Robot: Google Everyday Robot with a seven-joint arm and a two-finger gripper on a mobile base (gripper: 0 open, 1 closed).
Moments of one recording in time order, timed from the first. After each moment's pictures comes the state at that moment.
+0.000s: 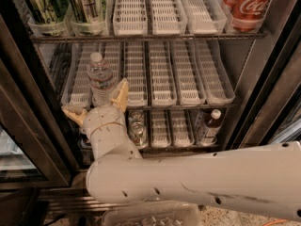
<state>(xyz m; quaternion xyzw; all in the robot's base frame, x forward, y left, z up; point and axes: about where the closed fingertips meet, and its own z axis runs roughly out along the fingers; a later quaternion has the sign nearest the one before) 0.556 0.136 0.874 -0.20 0.66 0.04 0.72</state>
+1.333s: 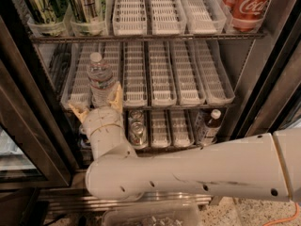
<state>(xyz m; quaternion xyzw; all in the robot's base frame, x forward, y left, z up) 0.574 0.140 0.855 -0.17 0.66 0.06 0.73</state>
